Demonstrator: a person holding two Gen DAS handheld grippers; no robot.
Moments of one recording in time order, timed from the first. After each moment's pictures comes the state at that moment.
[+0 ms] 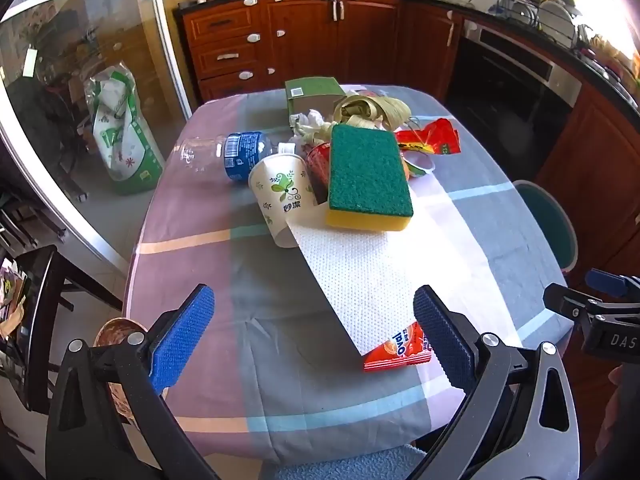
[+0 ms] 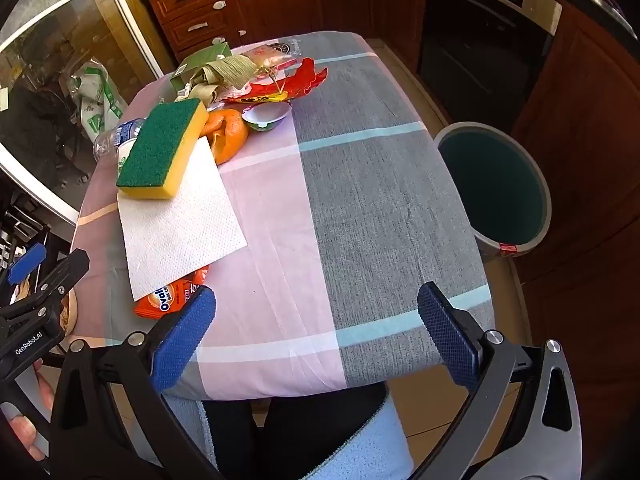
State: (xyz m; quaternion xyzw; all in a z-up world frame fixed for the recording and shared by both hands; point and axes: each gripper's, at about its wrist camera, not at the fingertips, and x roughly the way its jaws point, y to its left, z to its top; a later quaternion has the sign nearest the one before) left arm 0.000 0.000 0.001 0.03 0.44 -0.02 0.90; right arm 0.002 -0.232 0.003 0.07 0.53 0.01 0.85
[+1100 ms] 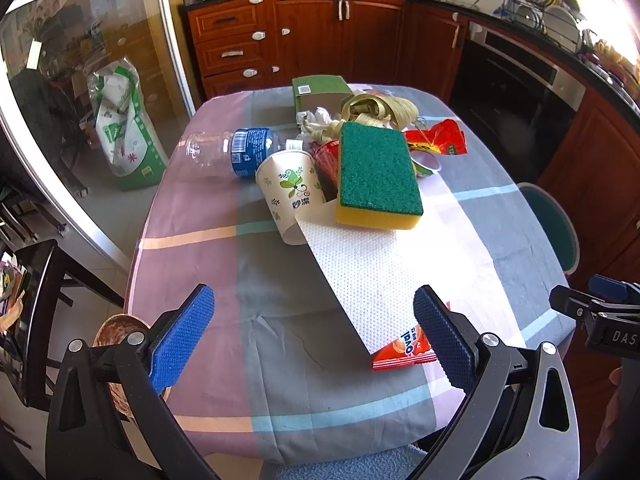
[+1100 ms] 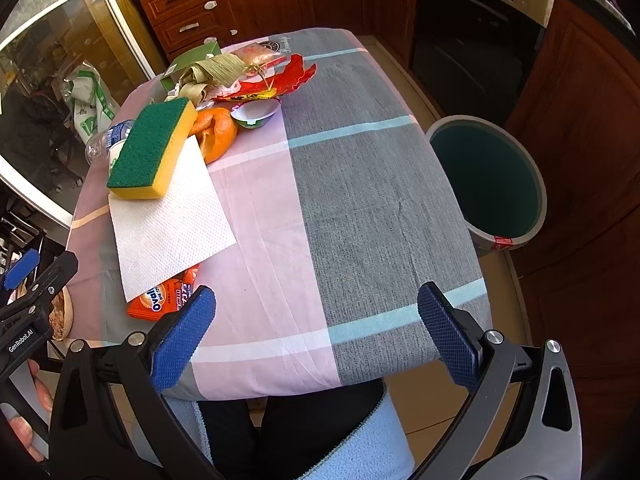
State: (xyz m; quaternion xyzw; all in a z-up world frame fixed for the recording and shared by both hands) left arm 0.000 0.011 -0.002 0.02 0.44 -0.02 0.90; right arm 0.002 -0.239 0.000 0.08 0.53 0.00 0.84
